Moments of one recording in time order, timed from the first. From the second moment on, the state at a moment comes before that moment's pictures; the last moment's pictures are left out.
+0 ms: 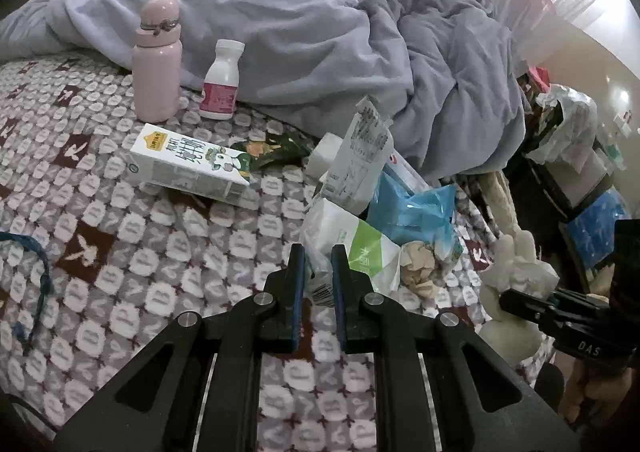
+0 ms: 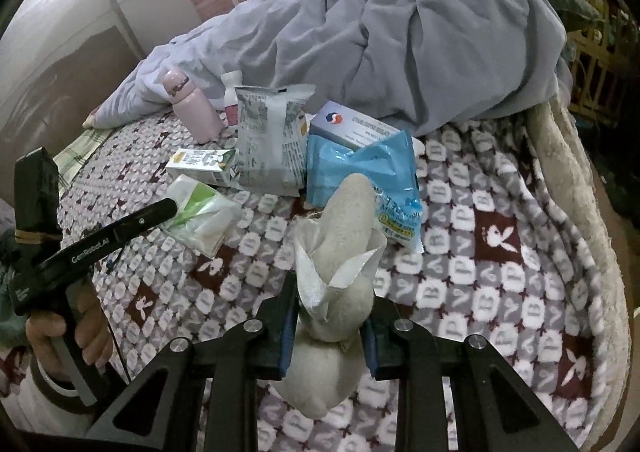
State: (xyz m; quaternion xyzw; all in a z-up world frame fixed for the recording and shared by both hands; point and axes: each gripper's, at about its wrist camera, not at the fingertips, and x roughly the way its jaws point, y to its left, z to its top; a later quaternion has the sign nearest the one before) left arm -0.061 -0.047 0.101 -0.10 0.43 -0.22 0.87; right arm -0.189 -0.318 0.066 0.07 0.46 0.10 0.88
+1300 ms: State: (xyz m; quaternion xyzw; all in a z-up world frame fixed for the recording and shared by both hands) left arm -0.122 -0.273 0.142 -0.02 0.44 -0.39 0.81; right arm -0.294 -0.526 0.101 0.17 0.37 -0.06 0.91
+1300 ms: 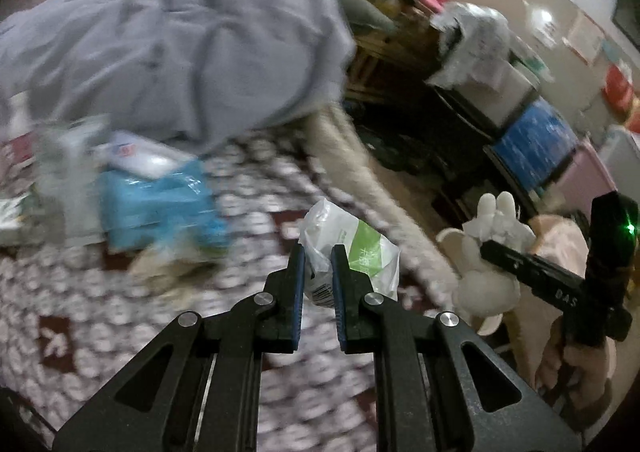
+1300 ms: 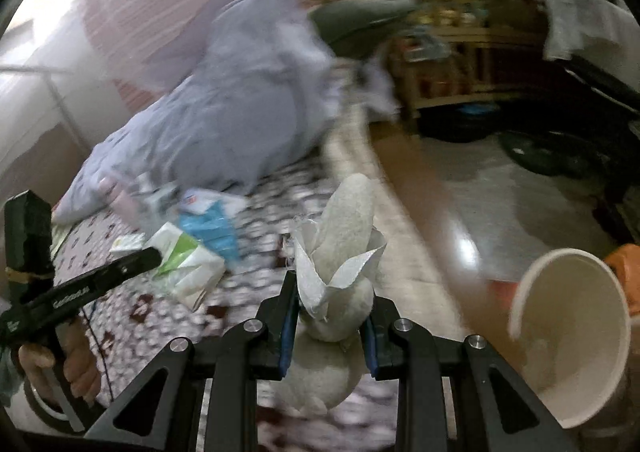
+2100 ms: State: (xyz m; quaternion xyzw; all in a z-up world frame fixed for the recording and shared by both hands) left arm -0.202 -0.530 0.116 0.12 0.45 -0.51 0.73; right arm -0.394 -0.718 0.037 0.22 0.40 -0.27 0.85
